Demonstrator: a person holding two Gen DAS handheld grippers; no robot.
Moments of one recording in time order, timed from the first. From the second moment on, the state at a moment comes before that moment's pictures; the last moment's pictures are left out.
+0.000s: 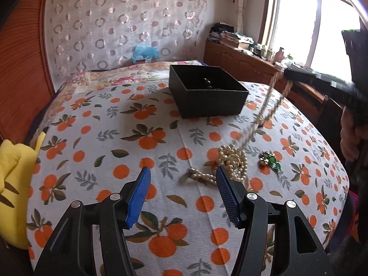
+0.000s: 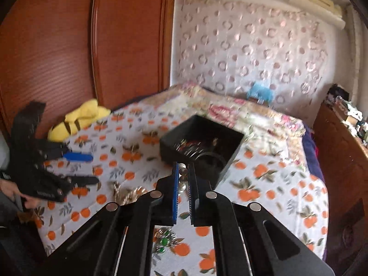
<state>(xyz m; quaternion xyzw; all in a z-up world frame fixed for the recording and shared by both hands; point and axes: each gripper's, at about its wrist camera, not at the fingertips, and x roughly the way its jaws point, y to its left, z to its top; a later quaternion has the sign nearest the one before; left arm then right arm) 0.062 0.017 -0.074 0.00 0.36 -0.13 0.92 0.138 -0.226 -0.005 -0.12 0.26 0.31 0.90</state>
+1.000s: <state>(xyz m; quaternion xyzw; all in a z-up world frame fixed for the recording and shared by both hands) 0.085 -0.046 -0.100 0.05 0.42 -0.18 0.89 0.149 -0.274 -0.015 -0.10 0.27 0.26 0.92</state>
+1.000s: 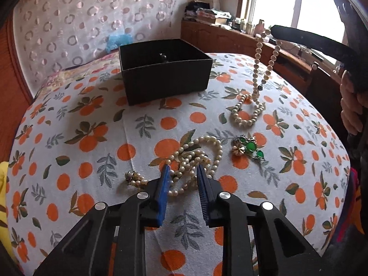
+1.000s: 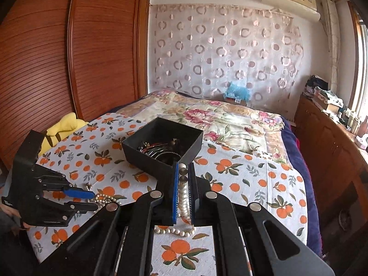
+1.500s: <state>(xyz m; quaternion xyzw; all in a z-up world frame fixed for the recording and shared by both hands) 0.087 -0.043 -0.094 0.04 0.41 -0.19 0.89 0.147 -0.265 -0.027 -0.10 0.28 0.27 0.92</state>
